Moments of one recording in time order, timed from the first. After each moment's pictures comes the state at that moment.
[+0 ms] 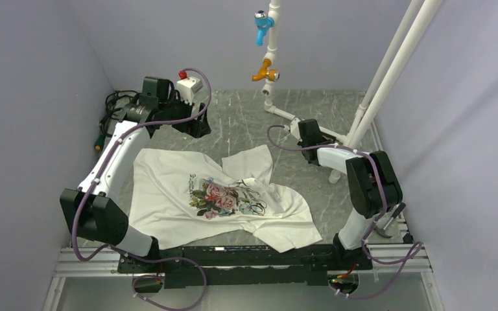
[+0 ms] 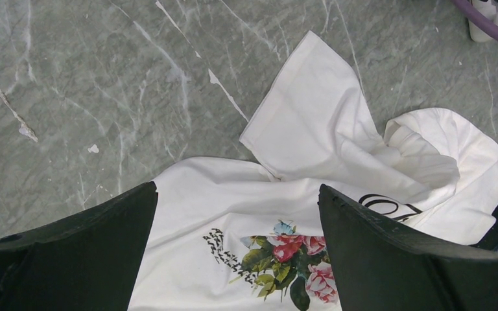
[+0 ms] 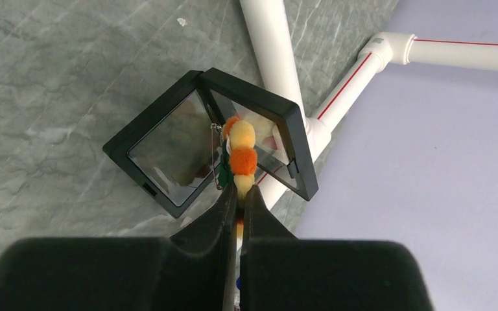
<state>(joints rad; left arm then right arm) -0.23 1.48 1.48 -0.71 0.44 0.14 0.30 1.73 0.93 0.00 0.55 -0.74</state>
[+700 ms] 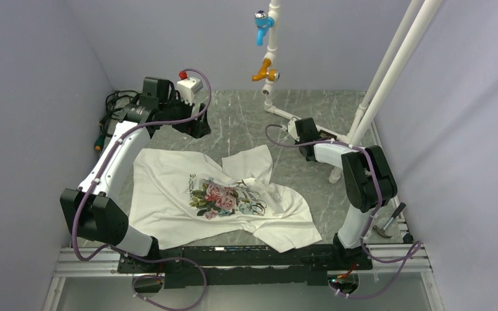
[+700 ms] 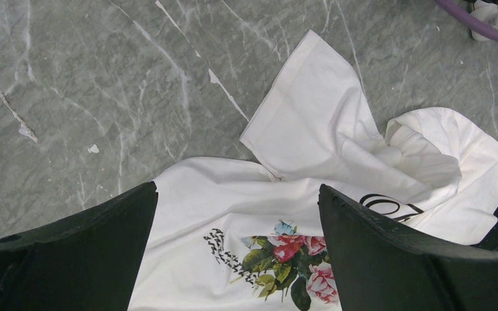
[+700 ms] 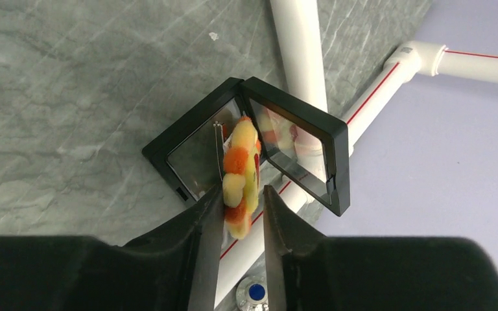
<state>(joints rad) -0.23 1.48 1.48 -0.71 0.44 0.14 0.30 1.80 0.99 -0.04 0.53 -0.72</state>
